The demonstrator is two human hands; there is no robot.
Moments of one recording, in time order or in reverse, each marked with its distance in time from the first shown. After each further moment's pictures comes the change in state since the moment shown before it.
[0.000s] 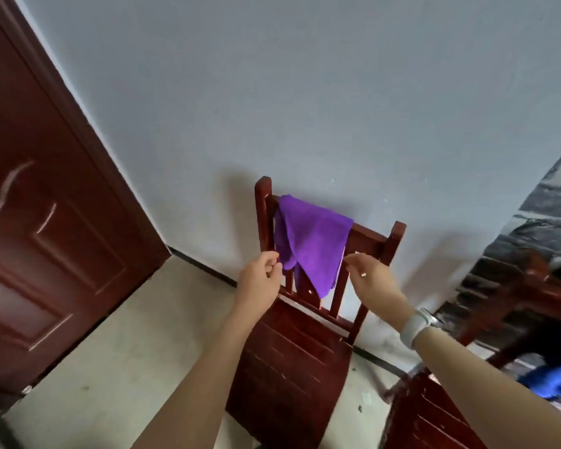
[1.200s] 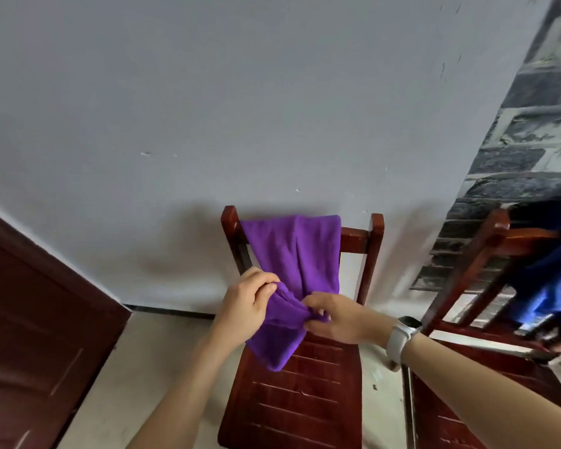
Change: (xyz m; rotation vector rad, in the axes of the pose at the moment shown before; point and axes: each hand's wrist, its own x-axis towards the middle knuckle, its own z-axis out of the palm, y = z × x) left_hand 0.070 -0.014 -0.051 0.007 -0.238 0.694; right_hand 0.001 -0.053 0.046 -0.004 -0.328 -0.156
